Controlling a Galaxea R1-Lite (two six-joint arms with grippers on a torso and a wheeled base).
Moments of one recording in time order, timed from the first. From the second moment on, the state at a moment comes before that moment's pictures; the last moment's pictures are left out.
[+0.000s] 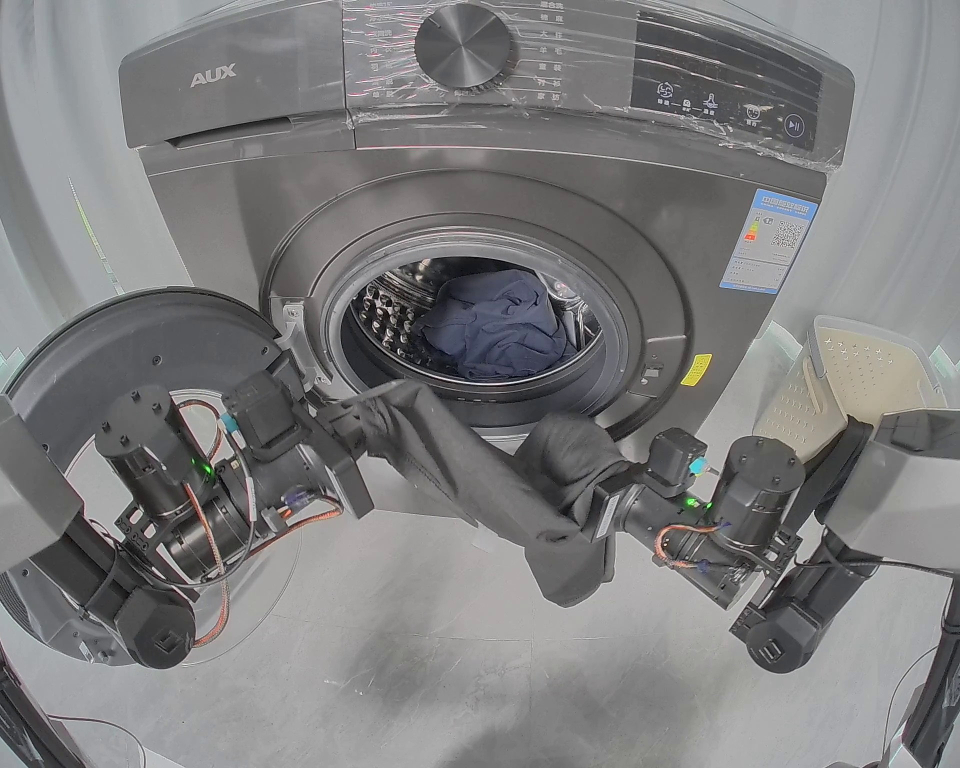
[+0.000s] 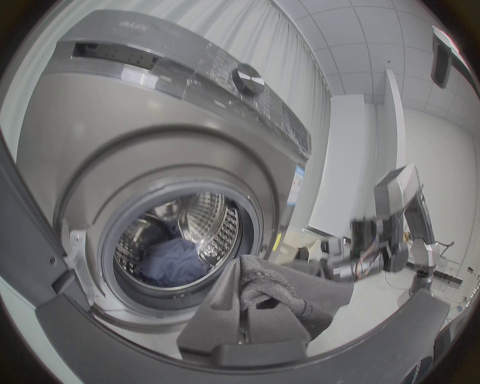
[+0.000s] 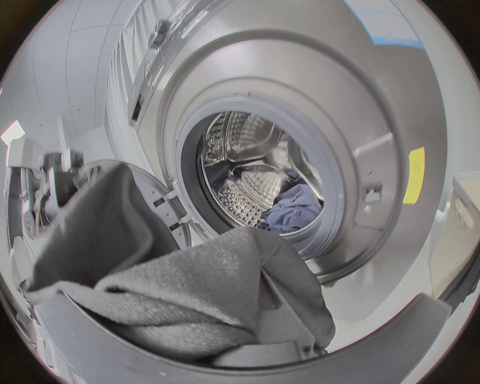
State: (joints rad) left arm -0.45 1.85 -0.52 -1.55 -0.37 -0.02; right arm 0.63 2.10 -0.62 -1.54 -0.03 0.14
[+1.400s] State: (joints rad) left arm -0.44 2.01 -0.23 -1.55 -0.52 0.11; right arm 0.62 1.96 -0.63 -1.54 -0.04 0.16
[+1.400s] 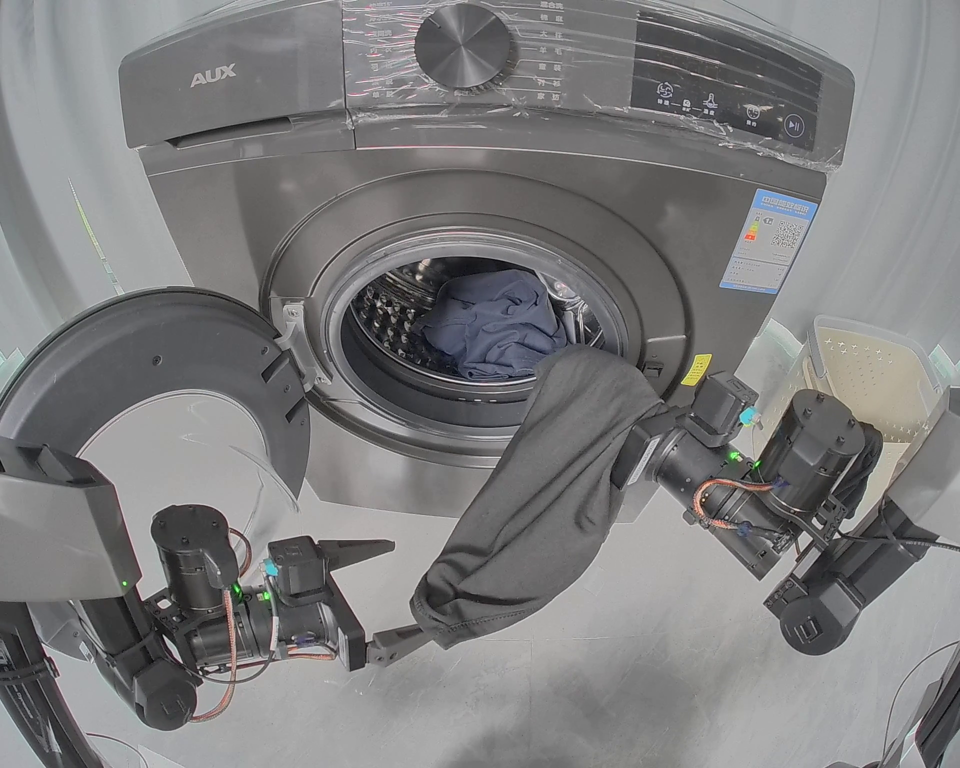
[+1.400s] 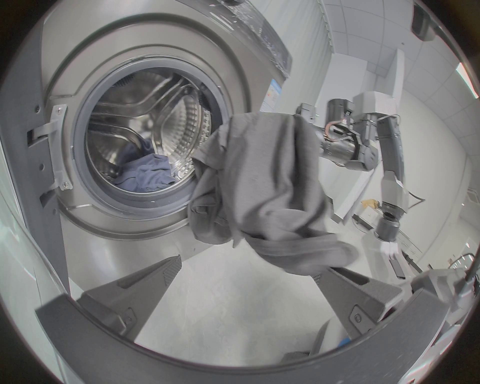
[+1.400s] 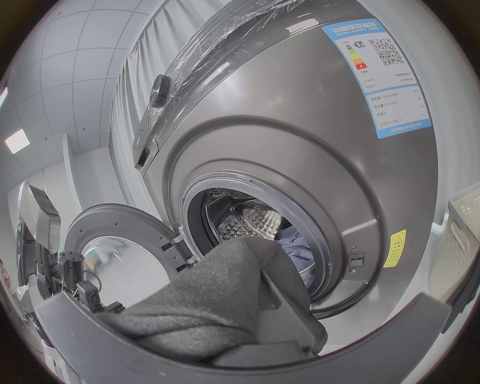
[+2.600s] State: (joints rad) left arm -0.43 1.97 -0.34 -1.55 -0.60 0.08; right arm 0.70 2.00 -0.70 -1.53 -0.03 0.15
